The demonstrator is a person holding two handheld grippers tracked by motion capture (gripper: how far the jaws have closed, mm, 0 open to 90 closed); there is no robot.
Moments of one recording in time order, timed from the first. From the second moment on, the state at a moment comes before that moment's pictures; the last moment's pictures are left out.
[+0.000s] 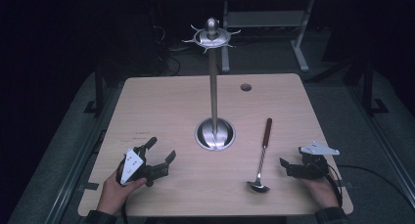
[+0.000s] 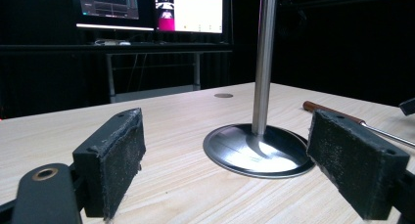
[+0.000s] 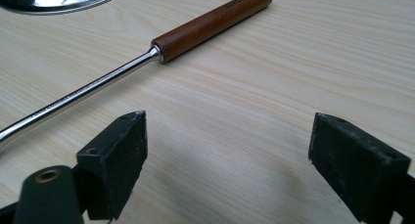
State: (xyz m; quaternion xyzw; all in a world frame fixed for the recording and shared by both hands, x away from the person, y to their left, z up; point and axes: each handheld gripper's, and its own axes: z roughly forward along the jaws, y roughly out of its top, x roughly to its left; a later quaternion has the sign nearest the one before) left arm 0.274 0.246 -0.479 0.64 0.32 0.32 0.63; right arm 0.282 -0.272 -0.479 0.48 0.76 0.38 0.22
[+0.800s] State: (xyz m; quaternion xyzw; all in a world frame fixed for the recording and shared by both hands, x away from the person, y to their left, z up) left arm 0.274 0.245 -0.479 0.64 0.31 0.32 0.63; right arm 0.298 -0.274 -0.477 0.47 0.74 0.44 0.22
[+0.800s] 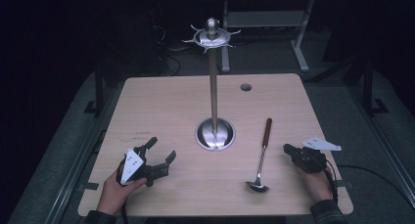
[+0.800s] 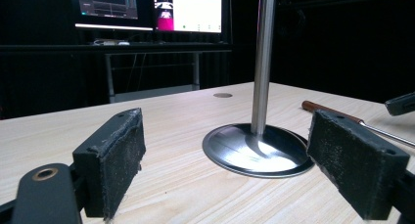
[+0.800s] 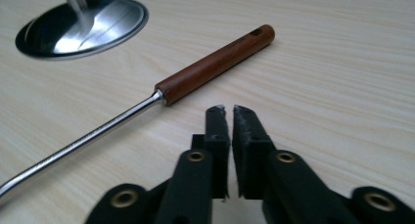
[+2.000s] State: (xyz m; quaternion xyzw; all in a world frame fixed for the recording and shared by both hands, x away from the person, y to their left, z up) left arm 0.274 0.244 -0.479 0.64 0.32 0.32 0.63; right arm 0.352 -0.239 -0.478 0.44 0.77 0.42 0.21
